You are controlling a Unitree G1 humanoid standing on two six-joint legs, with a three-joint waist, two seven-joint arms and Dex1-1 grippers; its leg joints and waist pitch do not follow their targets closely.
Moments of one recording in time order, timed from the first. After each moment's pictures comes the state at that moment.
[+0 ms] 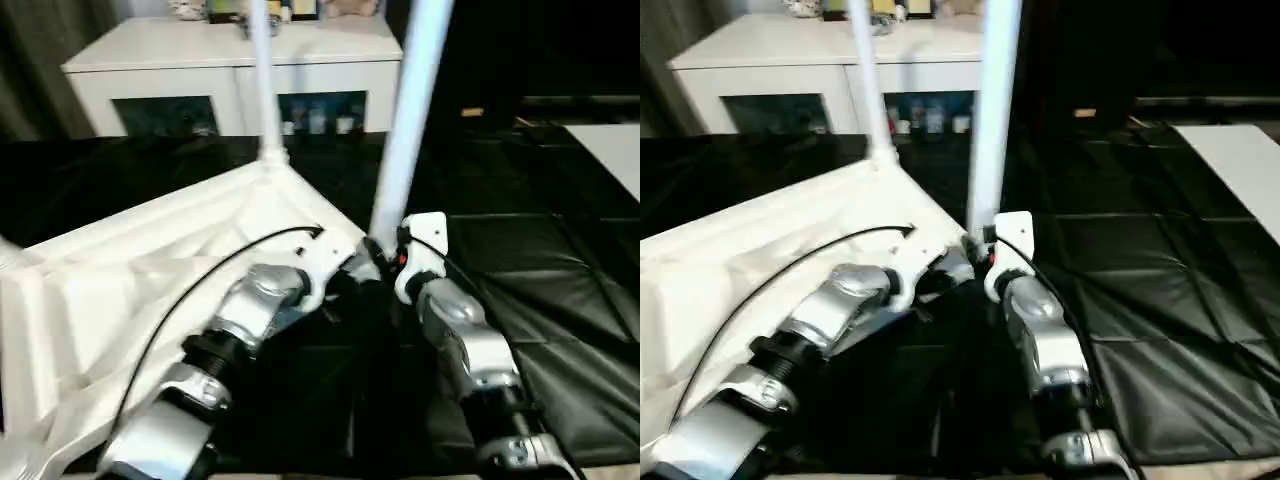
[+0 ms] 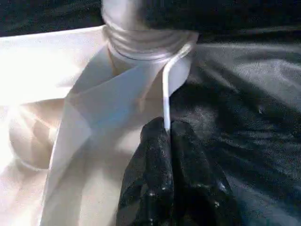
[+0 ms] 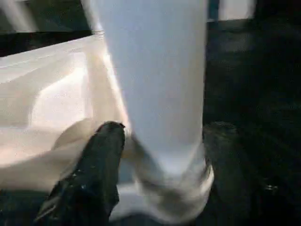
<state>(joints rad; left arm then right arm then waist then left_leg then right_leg) -0.68 0.14 -0.32 0.67 0.06 0.33 -0.65 -0.38 -0.10 0.03 0.30 0.15 0.31 0.33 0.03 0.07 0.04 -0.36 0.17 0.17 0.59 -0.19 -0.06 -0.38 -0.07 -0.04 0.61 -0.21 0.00</state>
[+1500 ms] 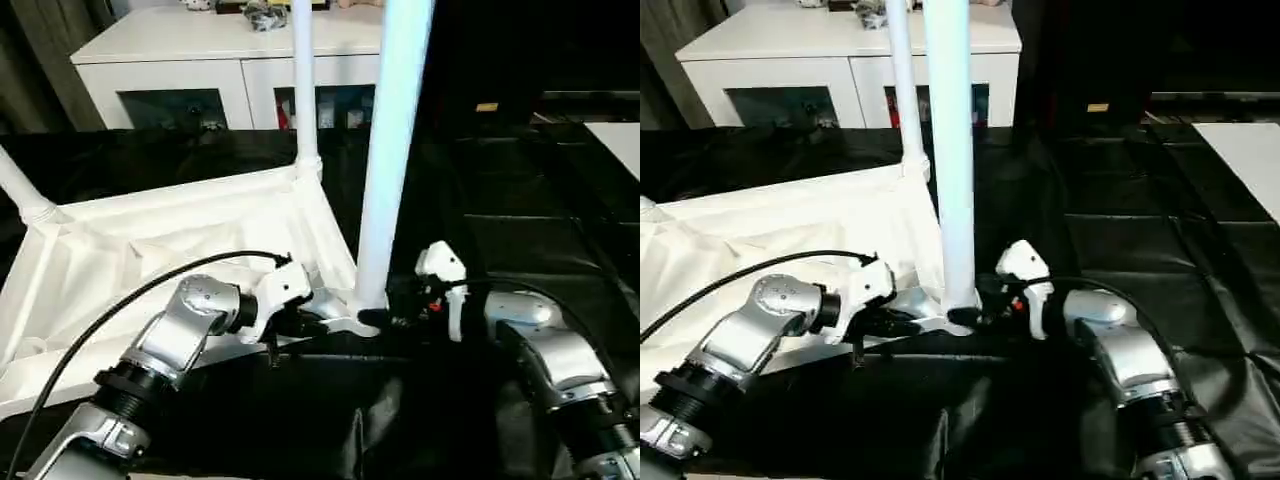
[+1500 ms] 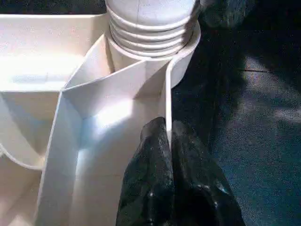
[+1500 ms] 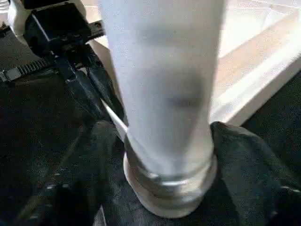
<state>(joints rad) -0.48 0.39 -0.38 0.33 -0.01 0.30 -1.10 -0.35 -0.42 0.19 0.24 0.22 0.27 1.02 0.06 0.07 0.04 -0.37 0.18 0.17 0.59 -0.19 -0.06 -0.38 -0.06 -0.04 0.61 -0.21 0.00</state>
